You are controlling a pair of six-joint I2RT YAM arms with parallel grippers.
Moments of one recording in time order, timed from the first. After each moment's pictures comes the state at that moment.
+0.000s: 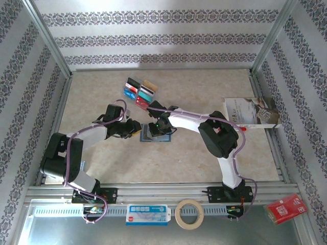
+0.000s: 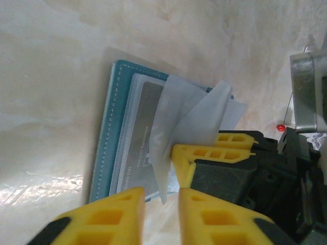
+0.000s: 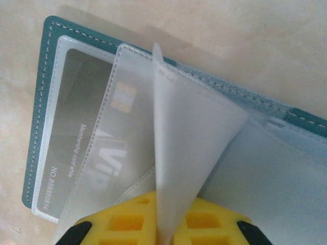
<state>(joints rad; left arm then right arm) -0.25 1.54 0.75 -0.14 0.58 -0.80 0.76 2.08 1.44 -0.60 -0.17 0.50</state>
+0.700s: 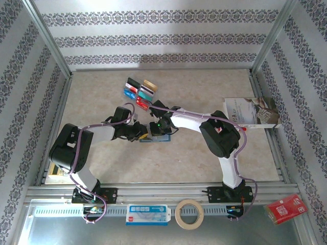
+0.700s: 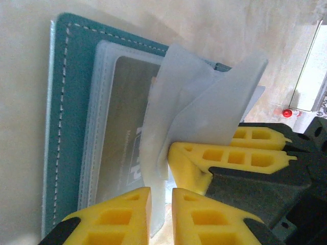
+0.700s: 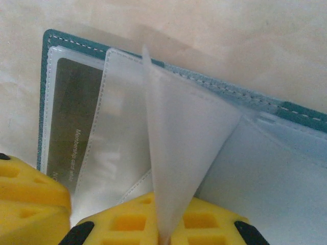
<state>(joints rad) -0.32 1.68 0.75 -0.01 0.63 -0.87 0.74 2.06 1.40 -0.54 -0.23 0.53</state>
